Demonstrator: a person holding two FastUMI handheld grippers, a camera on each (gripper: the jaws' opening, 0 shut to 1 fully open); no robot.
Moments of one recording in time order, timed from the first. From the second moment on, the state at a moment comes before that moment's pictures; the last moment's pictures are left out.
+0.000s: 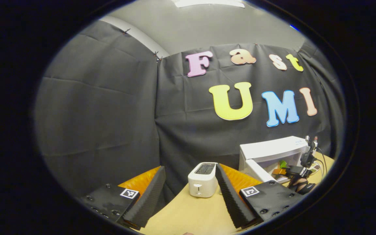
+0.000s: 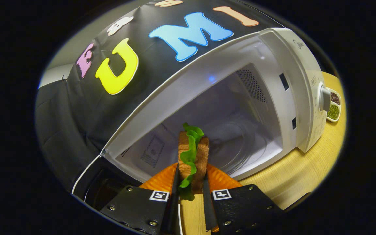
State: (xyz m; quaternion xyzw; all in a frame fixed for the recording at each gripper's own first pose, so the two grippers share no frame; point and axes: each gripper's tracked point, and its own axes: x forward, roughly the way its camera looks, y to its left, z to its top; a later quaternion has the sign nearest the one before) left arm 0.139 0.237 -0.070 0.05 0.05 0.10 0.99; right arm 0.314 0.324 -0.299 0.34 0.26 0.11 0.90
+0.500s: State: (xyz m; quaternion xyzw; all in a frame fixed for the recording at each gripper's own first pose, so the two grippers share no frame) left arm 0.129 0.254 -0.080 0.04 0.06 0.12 0.99; right arm 0.339 0.283 -0.322 0.19 0.25 0.02 0.95
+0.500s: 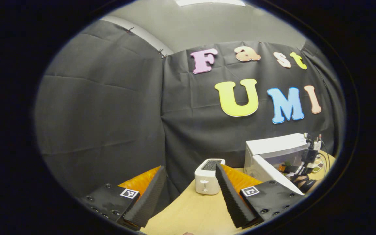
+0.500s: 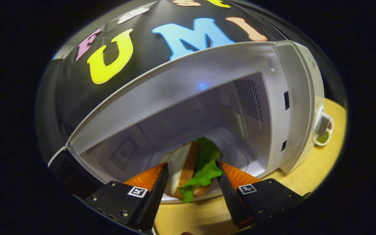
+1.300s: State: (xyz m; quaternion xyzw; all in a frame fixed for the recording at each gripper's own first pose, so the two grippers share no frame) left arm 0.101 0.197 -0.118 0.02 0.07 0.10 0.99; right arm 0.228 0.209 -0.159 0.08 0.13 0.11 0.98
